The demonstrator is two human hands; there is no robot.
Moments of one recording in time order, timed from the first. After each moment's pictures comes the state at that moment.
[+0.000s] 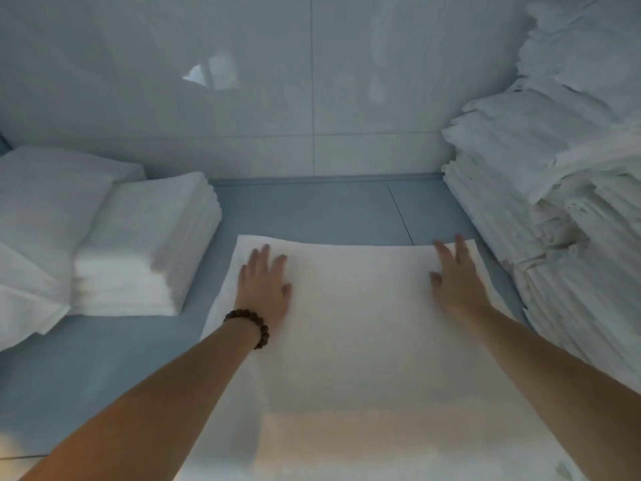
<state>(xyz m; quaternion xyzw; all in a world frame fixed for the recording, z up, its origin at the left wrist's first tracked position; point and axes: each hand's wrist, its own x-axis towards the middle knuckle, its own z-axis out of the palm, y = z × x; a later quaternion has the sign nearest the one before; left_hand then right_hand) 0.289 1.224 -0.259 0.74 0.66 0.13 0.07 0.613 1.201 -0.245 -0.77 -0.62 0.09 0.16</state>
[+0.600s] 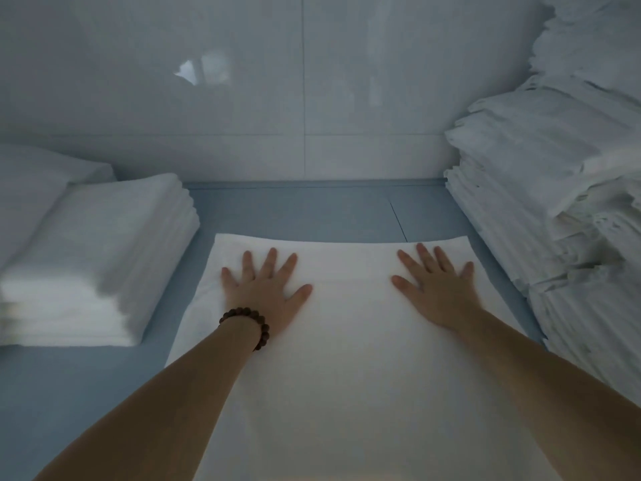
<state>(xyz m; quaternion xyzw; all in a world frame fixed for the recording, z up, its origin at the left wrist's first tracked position) 0.309 1.285 -0.297 0.74 0.67 0.02 0.03 0.623 1.266 -0.279 -0.73 -0.68 0.04 -0.03</state>
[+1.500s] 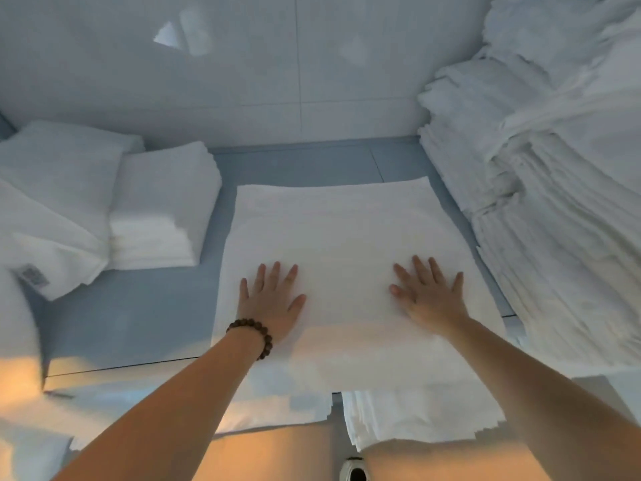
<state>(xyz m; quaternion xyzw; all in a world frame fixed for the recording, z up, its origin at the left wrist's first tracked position) 0.274 1.099 -0.254 0.78 0.61 -0.05 0.12 0.584 1.067 -0.255 -0.75 -0.65 0.12 -0.08</state>
